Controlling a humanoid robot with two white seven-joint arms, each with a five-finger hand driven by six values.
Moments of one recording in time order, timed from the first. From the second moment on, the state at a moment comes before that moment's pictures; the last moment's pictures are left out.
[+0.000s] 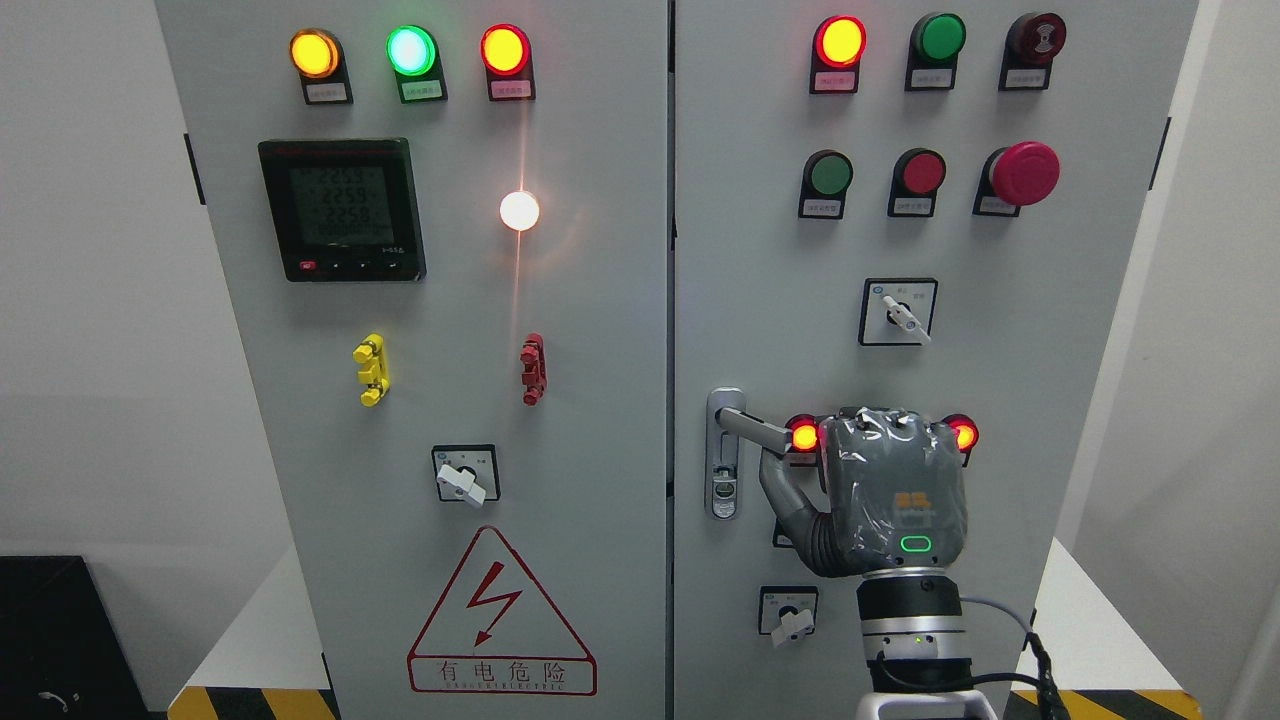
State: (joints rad) left arm -0.04 -0.11 -0.13 -0.05 0.14 -0.06 -0.06; right arm -0.48 0.15 0.17 -1.80 1.60 0.16 -0.05
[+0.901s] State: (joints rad) left arm -0.04 -0.11 -0.13 -0.05 0.14 -0.06 -0.06; right arm -0.48 0.15 0.17 -1.80 1.60 0.16 -0.04
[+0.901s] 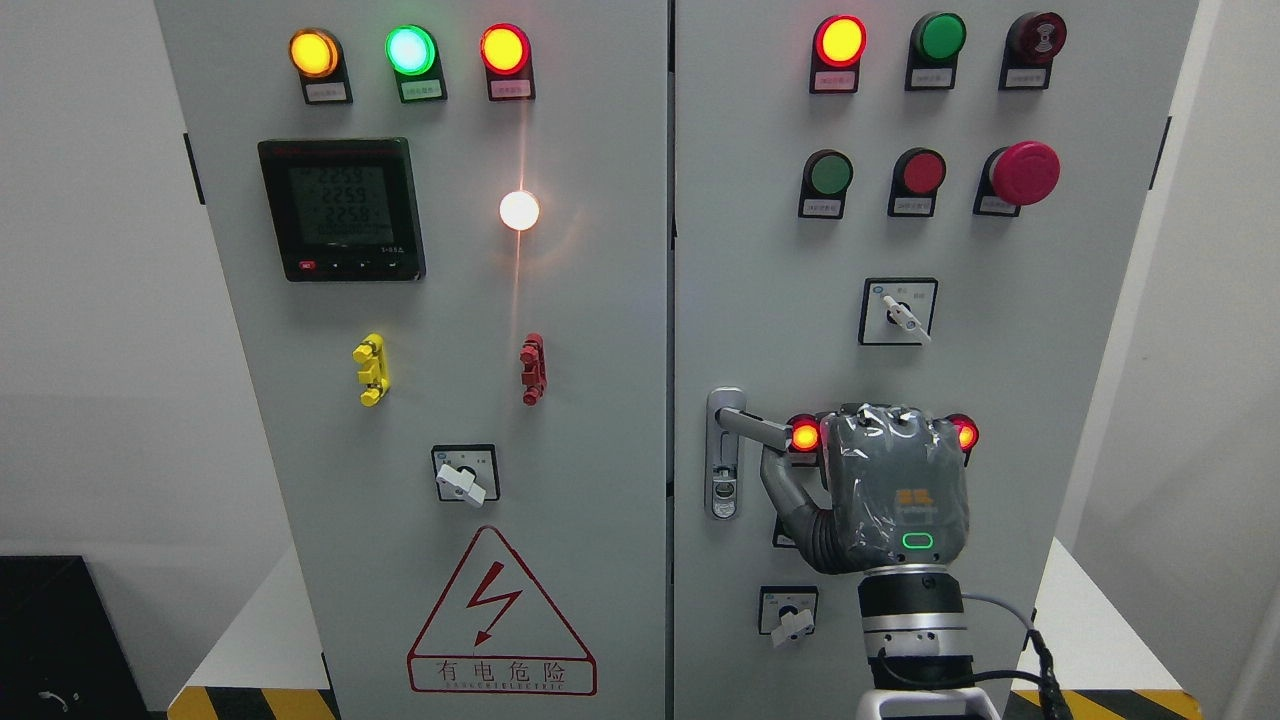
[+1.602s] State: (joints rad) left arm -0.04 -0.11 -0.13 -0.05 0.14 -0.06 -0.06; right arm -0.45 0.15 0.17 -1.81 1.59 0.15 -0.07
